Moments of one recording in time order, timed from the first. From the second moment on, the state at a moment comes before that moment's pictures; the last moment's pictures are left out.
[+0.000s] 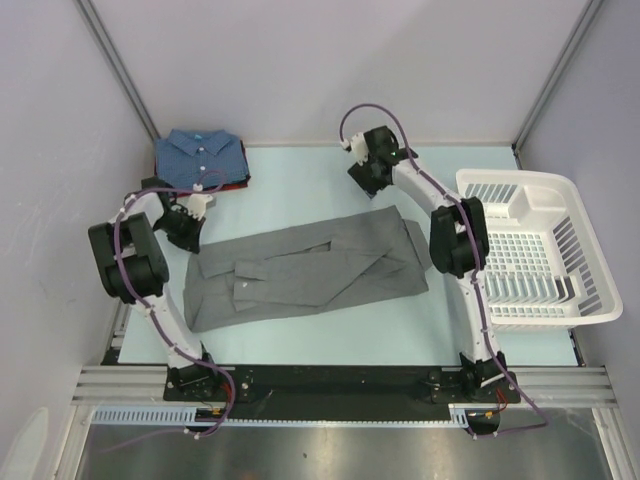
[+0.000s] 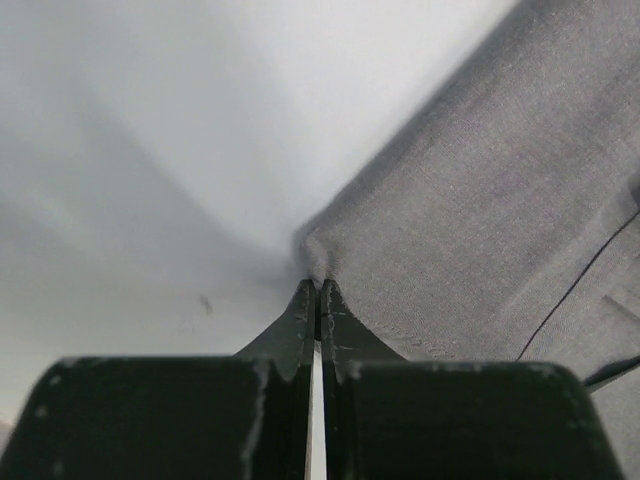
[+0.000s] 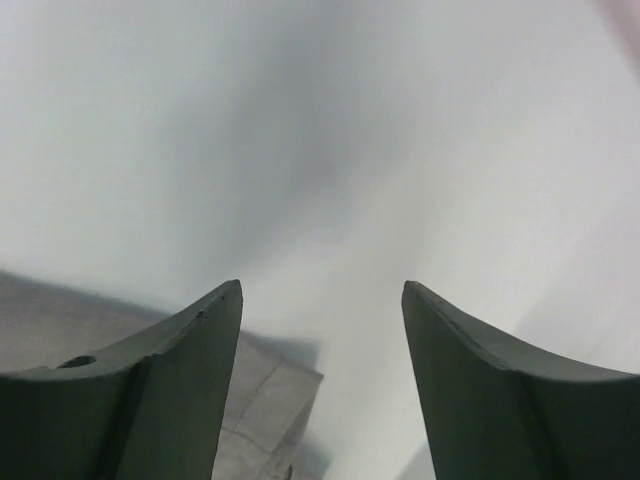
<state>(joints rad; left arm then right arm) 0.30 2.00 1.41 -0.83 0.37 0.89 0.39 2.36 2.05 -0.61 0.11 -0.45</state>
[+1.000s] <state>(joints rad) 0.15 1.81 1.33 -0.88 0.48 1.00 0.38 1.63 1.12 -0.73 -0.14 -0.17</state>
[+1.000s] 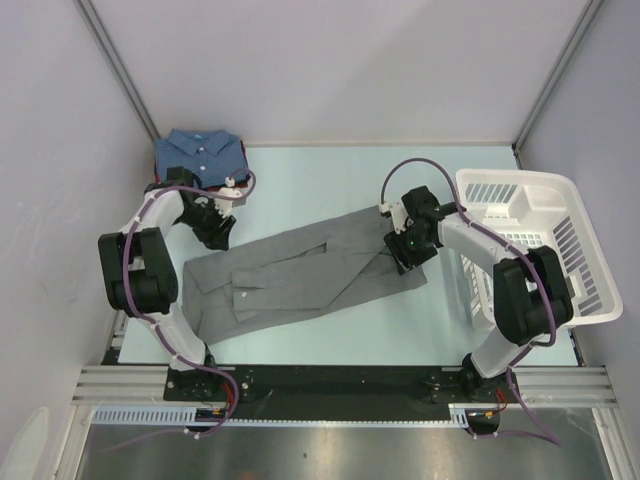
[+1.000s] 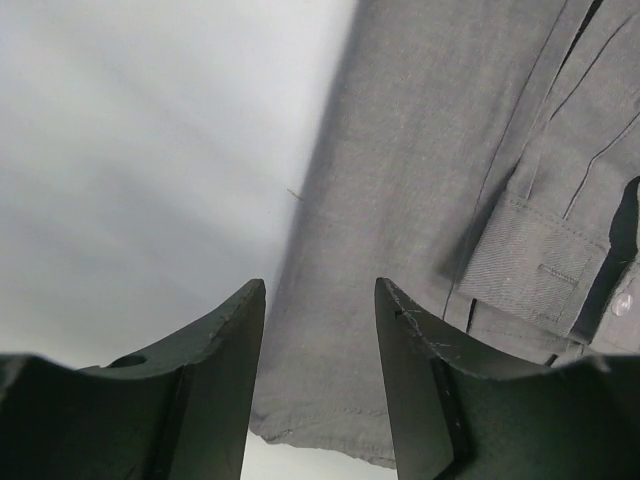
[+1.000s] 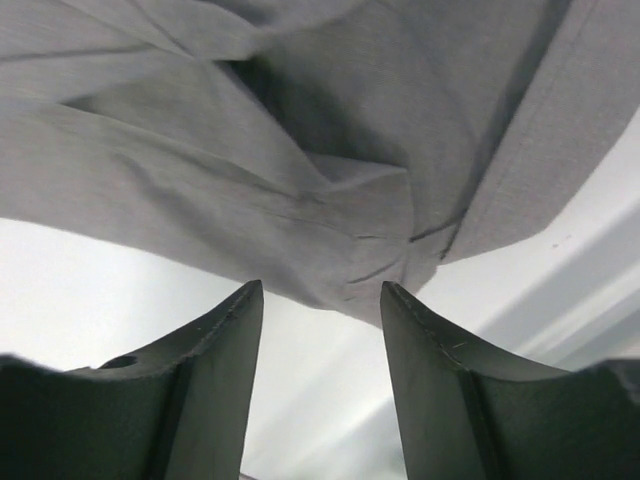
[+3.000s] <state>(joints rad) 0.09 1.80 1.23 -0.85 0.55 0.76 0.25 2.02 1.62 -0.54 -0.31 0.24</state>
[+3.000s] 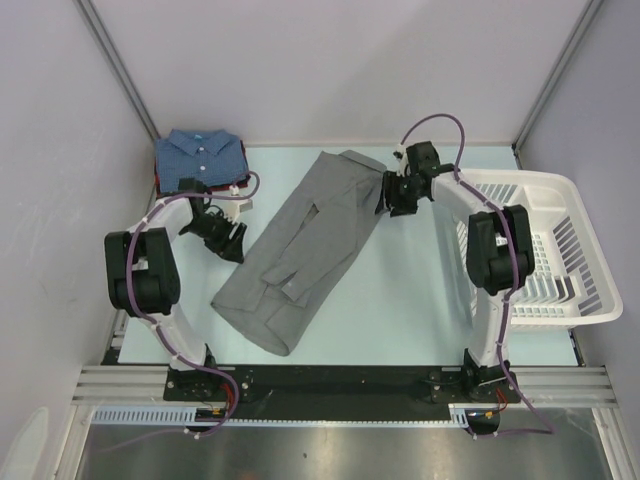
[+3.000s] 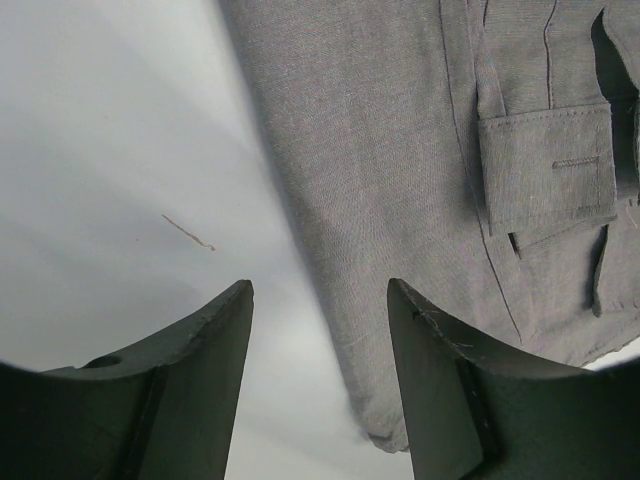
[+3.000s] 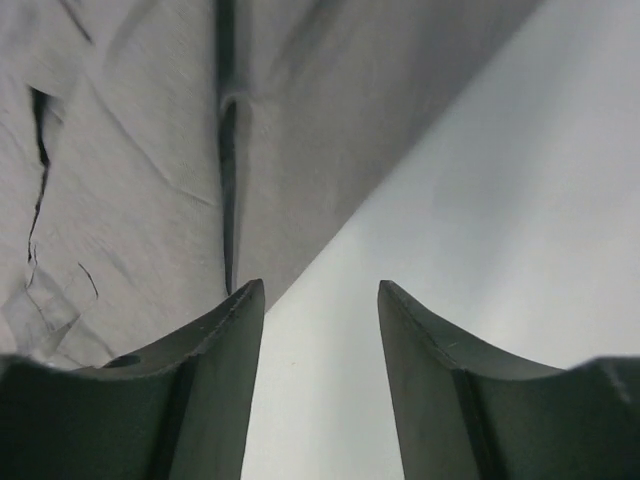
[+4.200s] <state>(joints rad) -0.10 1.72 1.09 -0.86 0.59 0.77 0.21 2.38 1.98 -0.63 -0.23 0.20</state>
